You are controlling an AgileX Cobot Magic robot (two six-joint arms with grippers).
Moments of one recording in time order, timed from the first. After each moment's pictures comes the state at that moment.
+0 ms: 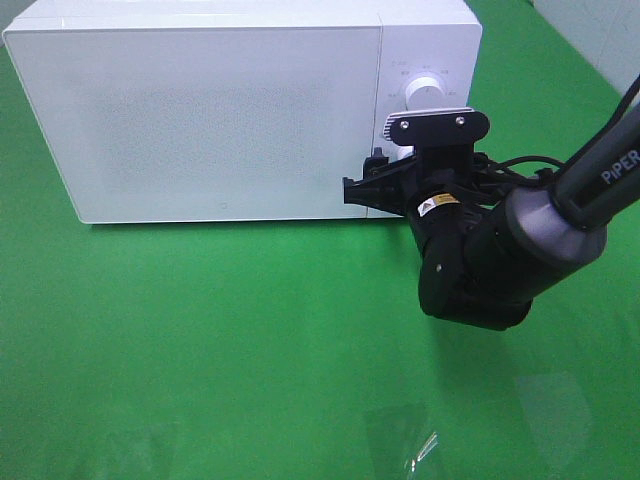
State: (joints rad) left arm 0.03 0.00 -0.52 -0.16 1.07 0.09; right arm 0.65 2.12 -0.82 0.70 -1.20 -0.29
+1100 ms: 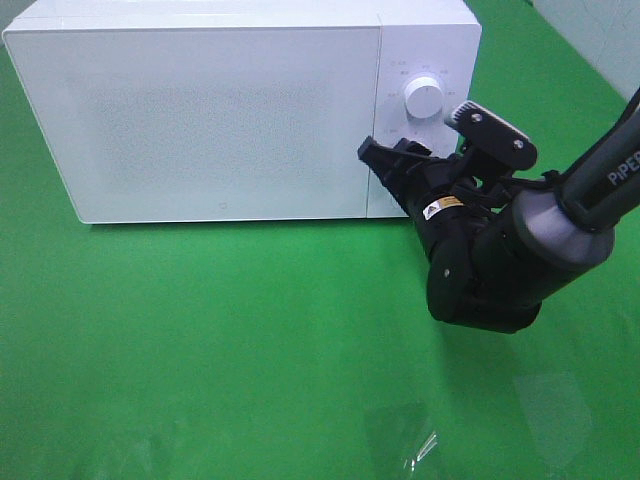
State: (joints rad) left arm 0.03 0.00 -0.52 -0.16 1.07 0.09; right arm 0.64 2.12 -0.81 0.66 -1.21 0.49
